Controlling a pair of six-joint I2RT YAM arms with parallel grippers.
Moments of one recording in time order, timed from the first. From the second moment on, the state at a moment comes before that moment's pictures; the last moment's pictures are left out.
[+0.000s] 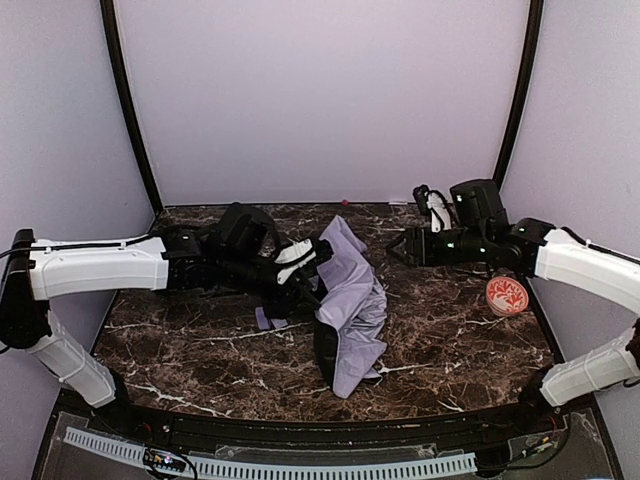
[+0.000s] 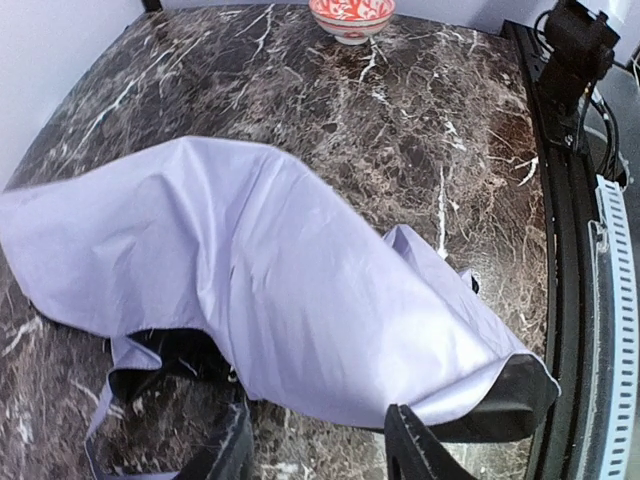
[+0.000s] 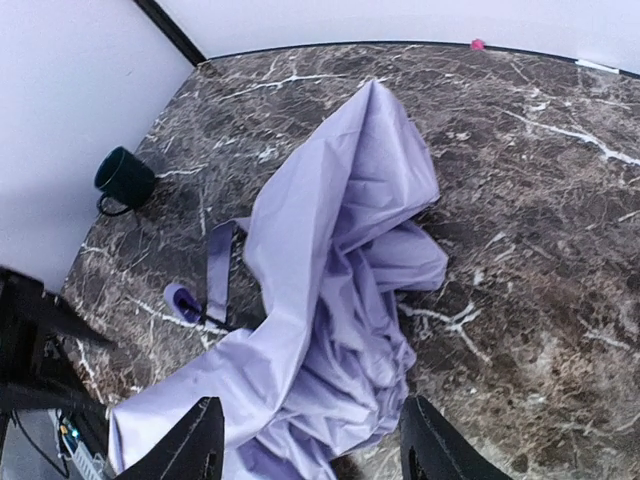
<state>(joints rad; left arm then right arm) -0.94 1.52 1.13 -0.31 0.24 0.27 0.65 1.28 1.01 -0.33 -0.15 0.43</state>
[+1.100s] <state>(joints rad) -1.07 1.29 0.70 0.08 0.08 -0.36 1.10 1.70 1.18 0.01 -0.14 0.34</state>
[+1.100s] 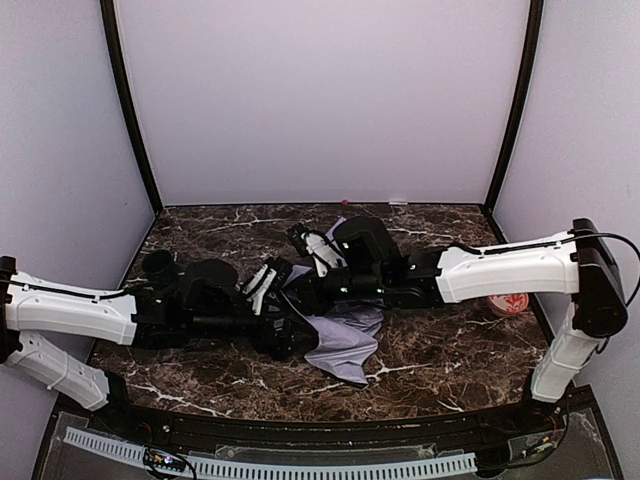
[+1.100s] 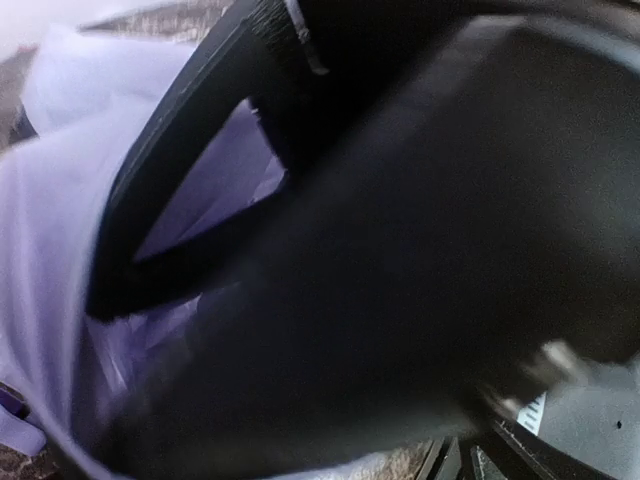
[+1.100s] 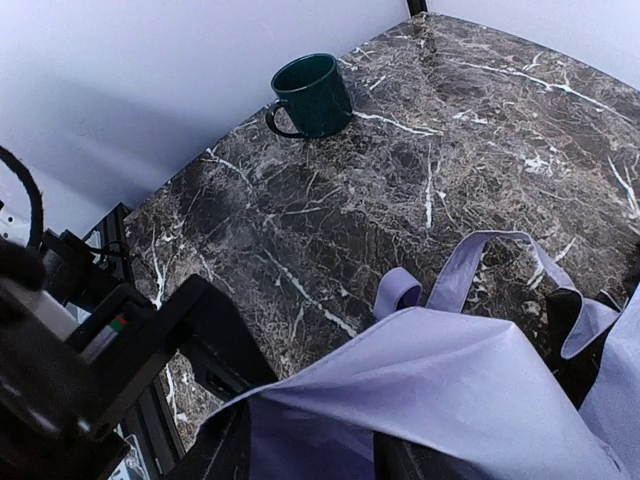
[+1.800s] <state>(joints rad) -1.07 1.32 0.67 0.28 0.03 -0.27 0.99 1.50 1.16 -0.11 -0.02 0.36</state>
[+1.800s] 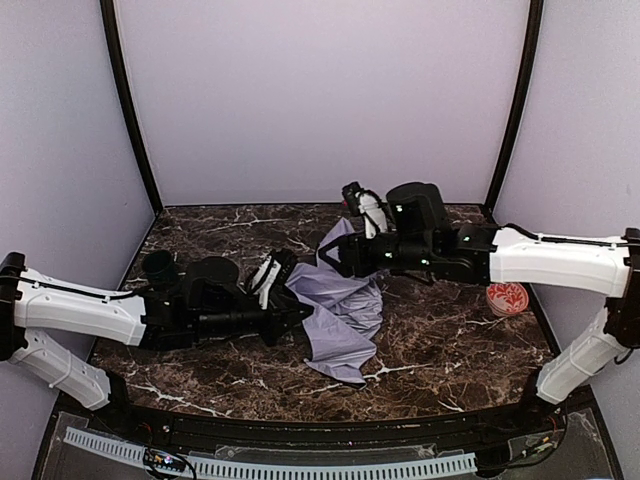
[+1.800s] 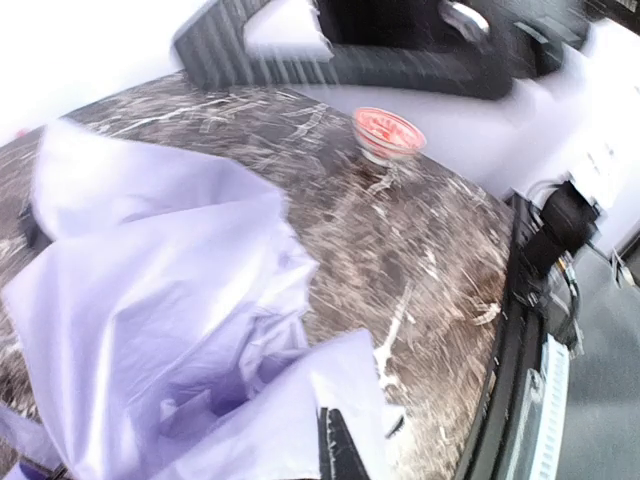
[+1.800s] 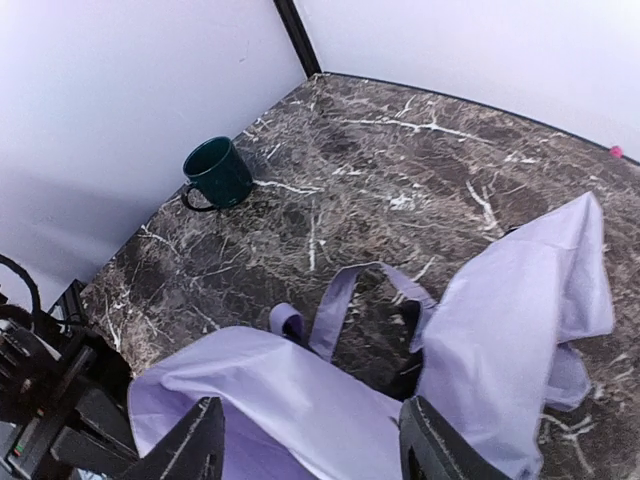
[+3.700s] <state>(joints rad) -0.68 1.80 1.22 0.34 0.66 -0.05 0.68 1.49 1.05 -0.12 -0.53 0.11</state>
